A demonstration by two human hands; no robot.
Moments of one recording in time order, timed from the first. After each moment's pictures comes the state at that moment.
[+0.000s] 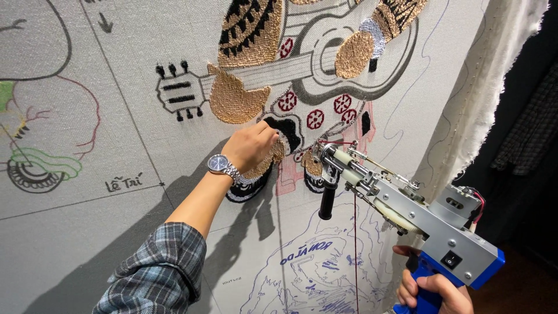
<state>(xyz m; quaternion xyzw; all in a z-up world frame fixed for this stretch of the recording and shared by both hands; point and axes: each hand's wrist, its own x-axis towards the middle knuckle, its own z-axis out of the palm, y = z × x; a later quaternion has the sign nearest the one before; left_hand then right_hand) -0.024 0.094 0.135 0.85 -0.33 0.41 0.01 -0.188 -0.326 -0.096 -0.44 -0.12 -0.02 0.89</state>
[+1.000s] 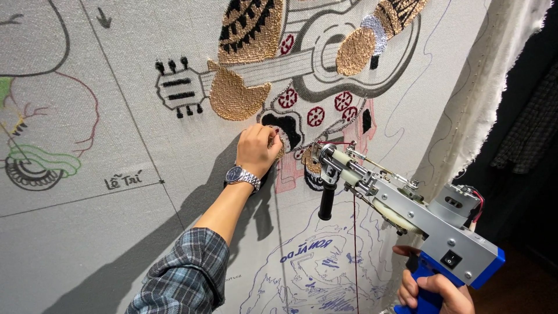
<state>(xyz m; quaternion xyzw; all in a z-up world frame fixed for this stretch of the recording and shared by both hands) 0.001 0.073 0.089 0.82 -0.19 0.53 0.13 -0.194 -0.325 -0.092 -0.46 -0.06 -0.02 0.89</state>
